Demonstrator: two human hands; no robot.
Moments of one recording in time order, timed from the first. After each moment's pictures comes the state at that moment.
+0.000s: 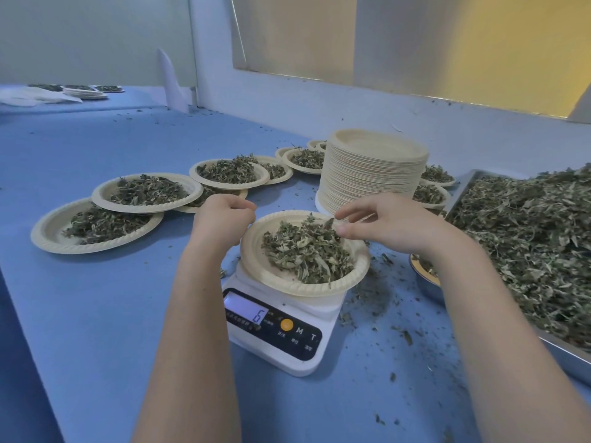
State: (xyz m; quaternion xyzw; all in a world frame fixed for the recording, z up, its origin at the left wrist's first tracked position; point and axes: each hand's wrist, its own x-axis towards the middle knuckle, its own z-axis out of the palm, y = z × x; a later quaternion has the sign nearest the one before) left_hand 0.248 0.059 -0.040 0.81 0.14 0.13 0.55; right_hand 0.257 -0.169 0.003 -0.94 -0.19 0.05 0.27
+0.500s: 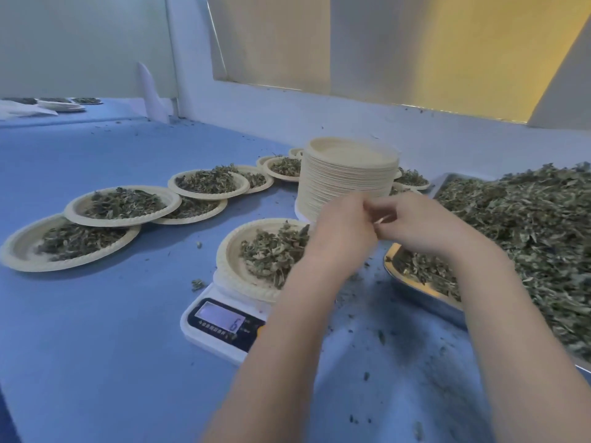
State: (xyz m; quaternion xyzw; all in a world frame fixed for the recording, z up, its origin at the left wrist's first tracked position) left_hand 0.235 -0.089 -0.014 0.87 -0.13 0.17 0.46; right_hand 0.249 -0.215 0.016 -0.96 -0.14 -0.01 0.25
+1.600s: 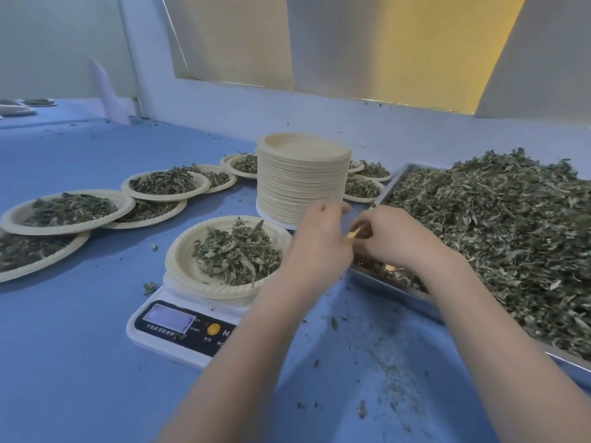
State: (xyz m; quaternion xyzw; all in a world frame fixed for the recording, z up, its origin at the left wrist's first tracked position) left_hand 0.226 -0.120 -0.035 0.88 -0.18 0.17 0.40; right_hand 0.255 -0.259 -0.018 -0.99 -0.08 -0.07 0.10
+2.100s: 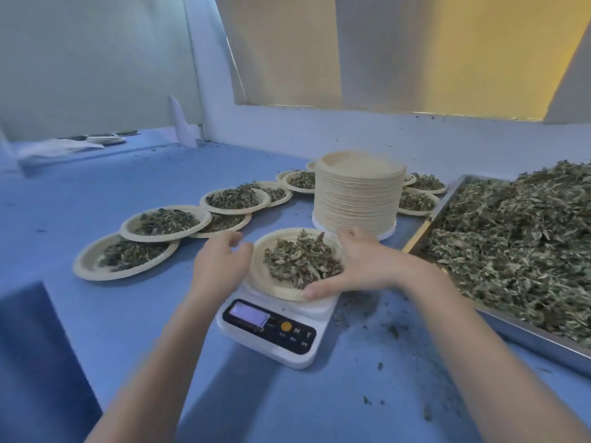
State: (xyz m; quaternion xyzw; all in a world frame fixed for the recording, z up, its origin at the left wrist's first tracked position) left_hand 0.202 0.052 -0.044 0.89 0.14 0.17 0.41; right_hand 0.232 -0.161 -0.015 -0.96 -0.18 0.13 0.14
